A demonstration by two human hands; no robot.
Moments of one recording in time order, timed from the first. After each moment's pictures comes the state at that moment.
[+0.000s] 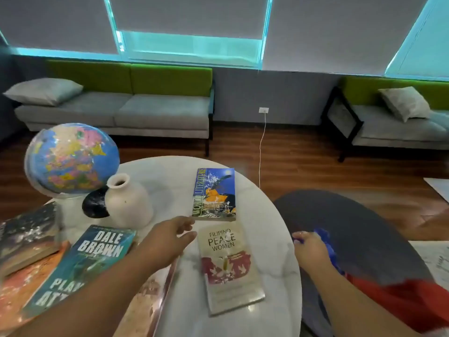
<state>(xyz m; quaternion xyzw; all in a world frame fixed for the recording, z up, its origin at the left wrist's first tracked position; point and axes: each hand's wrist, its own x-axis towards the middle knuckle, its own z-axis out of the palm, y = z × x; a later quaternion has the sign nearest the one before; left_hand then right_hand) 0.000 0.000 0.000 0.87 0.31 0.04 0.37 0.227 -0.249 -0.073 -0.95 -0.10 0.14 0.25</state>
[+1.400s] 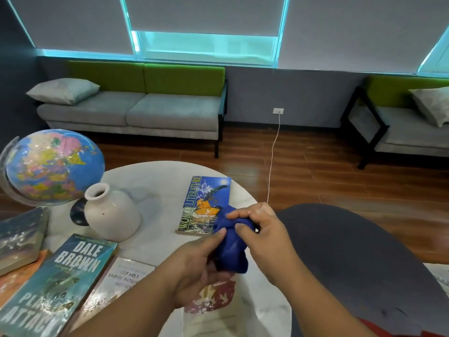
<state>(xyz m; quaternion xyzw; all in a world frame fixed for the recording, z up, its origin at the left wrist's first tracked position) 0.090 -0.088 0.027 0.43 0.36 0.02 0.83 0.202 -0.187 0.043 -0.71 -0.36 0.19 0.58</state>
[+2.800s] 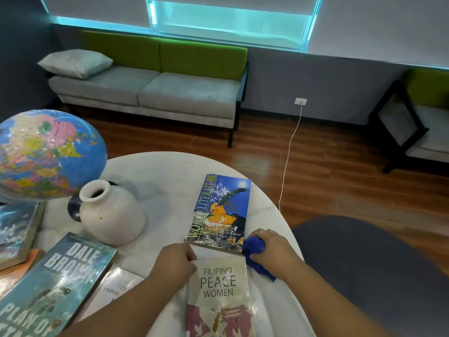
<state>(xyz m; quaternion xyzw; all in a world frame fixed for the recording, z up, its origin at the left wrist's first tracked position) 0.099 0.024 -0.081 0.83 0.46 -0.06 0.31 0.294 -0.110 -0.080 -0.85 -0.39 0.31 0.16</state>
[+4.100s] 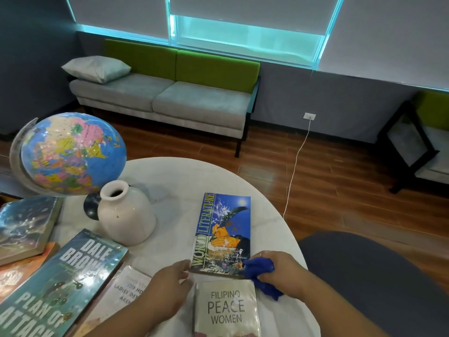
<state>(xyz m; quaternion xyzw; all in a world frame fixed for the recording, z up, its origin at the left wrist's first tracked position) 0.052 0.007 -0.079 0.77 0.46 -0.02 0.43 0.285 -0.125 -0.055 -0.78 -0.37 0.46 0.20</state>
